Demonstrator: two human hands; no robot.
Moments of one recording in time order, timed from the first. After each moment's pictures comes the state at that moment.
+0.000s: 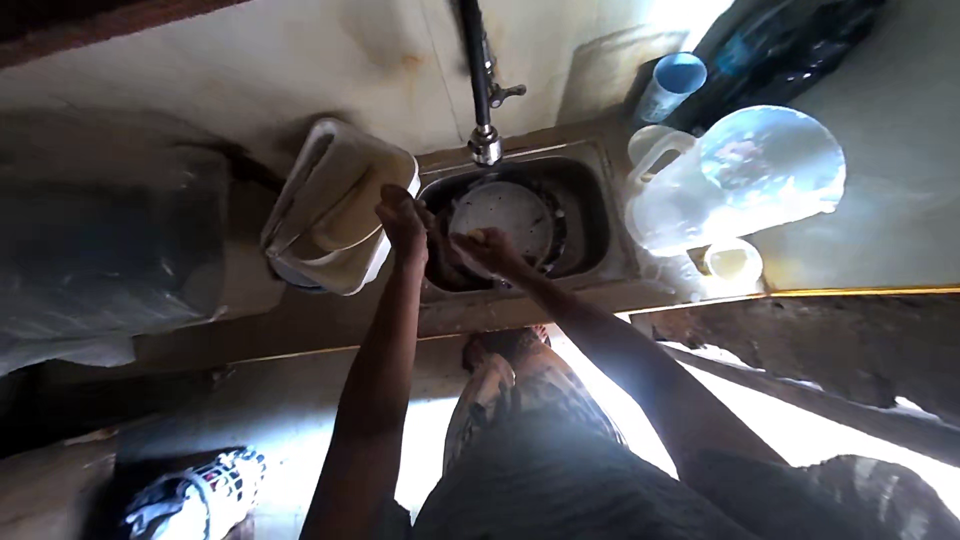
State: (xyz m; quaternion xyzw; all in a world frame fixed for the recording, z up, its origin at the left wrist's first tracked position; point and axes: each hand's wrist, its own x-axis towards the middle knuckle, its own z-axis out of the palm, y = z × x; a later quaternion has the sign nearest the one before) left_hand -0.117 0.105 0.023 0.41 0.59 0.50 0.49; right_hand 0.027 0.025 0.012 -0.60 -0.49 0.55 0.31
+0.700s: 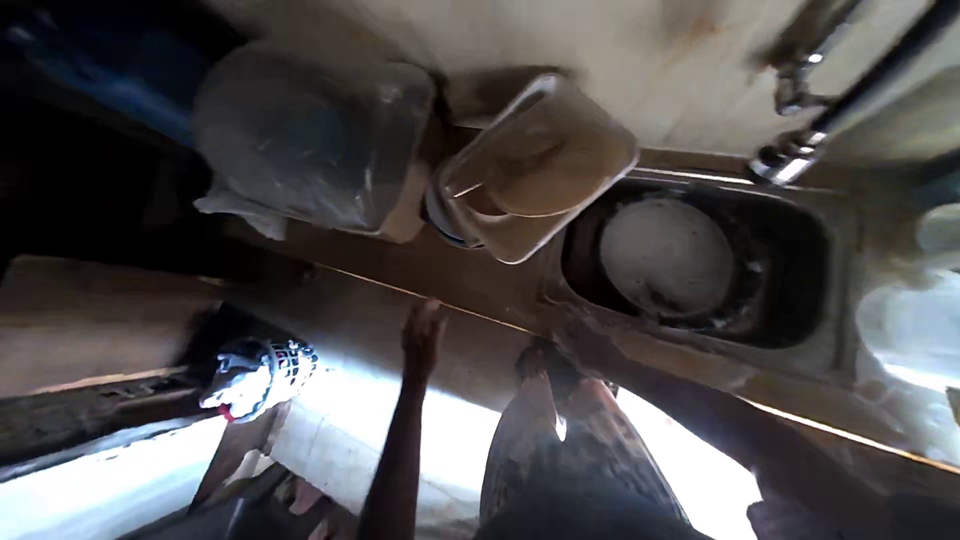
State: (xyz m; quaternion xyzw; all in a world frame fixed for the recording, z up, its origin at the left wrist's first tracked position) left_hand -0.412 -0.078 -0.001 0.43 0.76 0.32 0.37; right_hand -0.089 -0.045 -0.142 -0.44 -0.80 0.41 -0.07
